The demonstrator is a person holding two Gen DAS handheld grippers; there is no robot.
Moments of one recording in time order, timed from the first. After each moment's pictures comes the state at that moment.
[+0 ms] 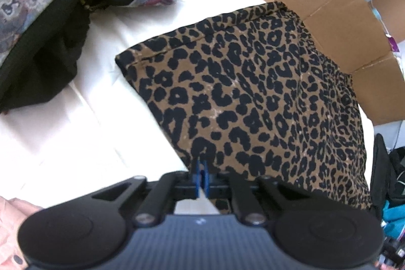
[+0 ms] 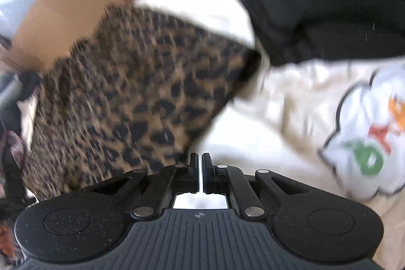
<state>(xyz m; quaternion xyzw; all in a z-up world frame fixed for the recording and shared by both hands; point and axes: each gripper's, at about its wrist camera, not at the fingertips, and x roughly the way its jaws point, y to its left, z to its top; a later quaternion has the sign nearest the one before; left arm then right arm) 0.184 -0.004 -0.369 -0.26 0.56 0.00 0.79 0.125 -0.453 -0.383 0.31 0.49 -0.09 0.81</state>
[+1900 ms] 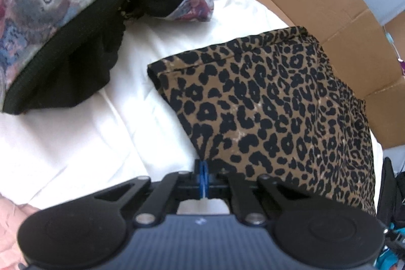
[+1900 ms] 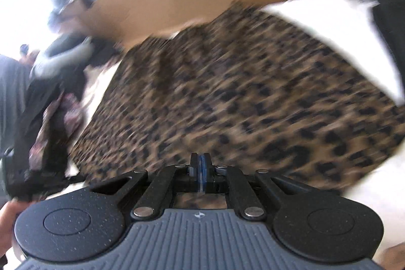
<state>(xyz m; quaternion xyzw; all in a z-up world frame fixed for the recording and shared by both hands) 0.180 0.018 -0.378 -0.27 0.53 0.04 0.80 0.194 -0.317 -0.355 0.23 0.46 0.09 0.85</state>
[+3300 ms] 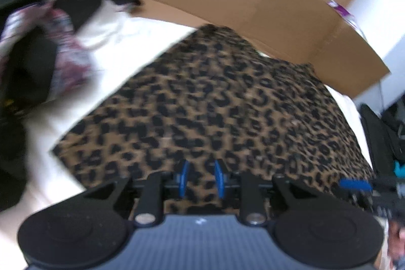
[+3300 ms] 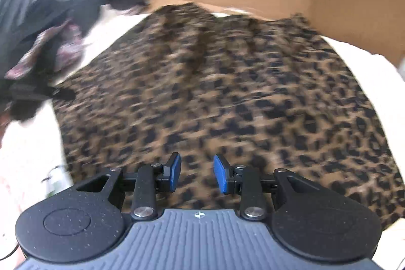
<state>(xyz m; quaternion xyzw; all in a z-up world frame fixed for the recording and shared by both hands) 0.229 -0.060 -0.334 -0.12 0.49 -0.12 0.86 0.225 -0.257 -0.360 0.02 0.48 0.10 0.87</state>
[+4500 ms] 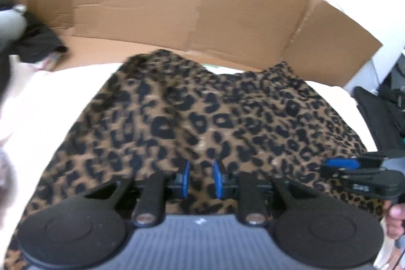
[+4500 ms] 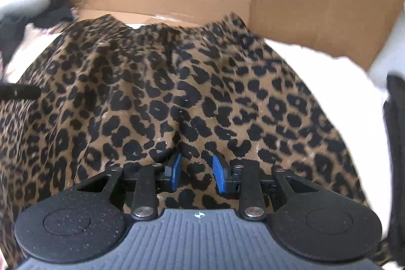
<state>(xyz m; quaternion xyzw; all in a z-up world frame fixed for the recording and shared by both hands) 0.312 -0.141 -0.352 -0.03 0.45 -0.18 0.87 0.308 -0.315 -0.405 0.03 0.46 -0.01 0.89</state>
